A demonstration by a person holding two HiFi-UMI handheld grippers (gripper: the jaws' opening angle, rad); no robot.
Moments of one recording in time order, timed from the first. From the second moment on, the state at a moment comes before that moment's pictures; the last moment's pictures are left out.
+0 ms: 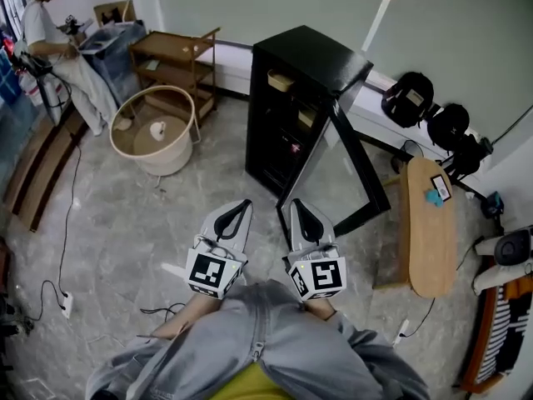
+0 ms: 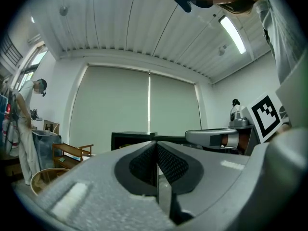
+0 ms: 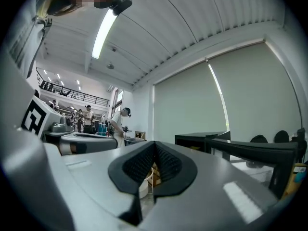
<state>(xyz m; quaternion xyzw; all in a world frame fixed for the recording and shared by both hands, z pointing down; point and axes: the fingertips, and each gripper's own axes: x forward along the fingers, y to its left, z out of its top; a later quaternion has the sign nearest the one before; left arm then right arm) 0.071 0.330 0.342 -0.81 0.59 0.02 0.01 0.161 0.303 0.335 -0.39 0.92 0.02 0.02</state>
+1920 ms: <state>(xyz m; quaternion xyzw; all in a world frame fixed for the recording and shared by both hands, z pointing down) -0.042 -0.117 0.393 -0.85 0.52 0.02 -0.04 0.016 -0.129 0.402 -0.43 0.90 0.01 -0.05</state>
